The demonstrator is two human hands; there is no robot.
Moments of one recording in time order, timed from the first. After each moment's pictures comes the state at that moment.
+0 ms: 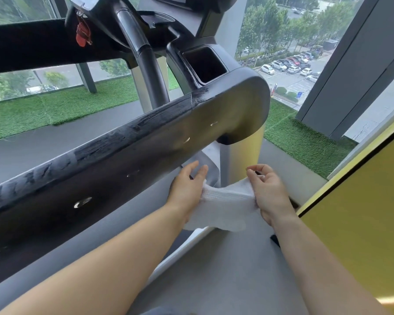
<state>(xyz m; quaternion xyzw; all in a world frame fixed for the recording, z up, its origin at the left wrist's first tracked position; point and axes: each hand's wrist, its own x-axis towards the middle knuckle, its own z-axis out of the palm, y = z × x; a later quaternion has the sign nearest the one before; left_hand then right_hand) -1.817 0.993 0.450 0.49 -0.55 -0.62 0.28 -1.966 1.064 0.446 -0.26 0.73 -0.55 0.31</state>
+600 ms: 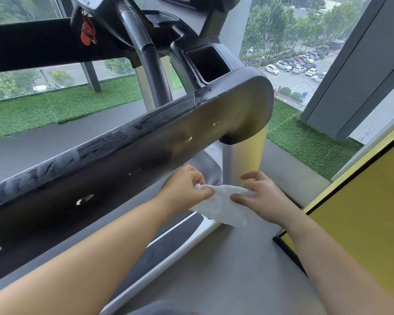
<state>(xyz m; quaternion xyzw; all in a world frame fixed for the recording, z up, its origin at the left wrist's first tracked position) -1.795 0.978 0.455 0.41 -0.83 -0.34 0.18 -1.976 1.076 0.454 -0.51 0.78 -0.24 0.27</state>
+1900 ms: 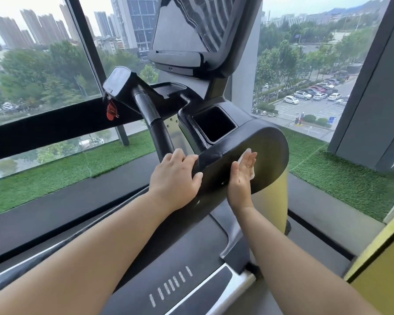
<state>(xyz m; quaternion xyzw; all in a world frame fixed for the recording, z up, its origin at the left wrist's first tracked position) -1.815 0.900 0.561 0.45 -0.88 0.01 0.15 -1.971 0.899 0.455 -0.43 0.65 -0.61 0.15</state>
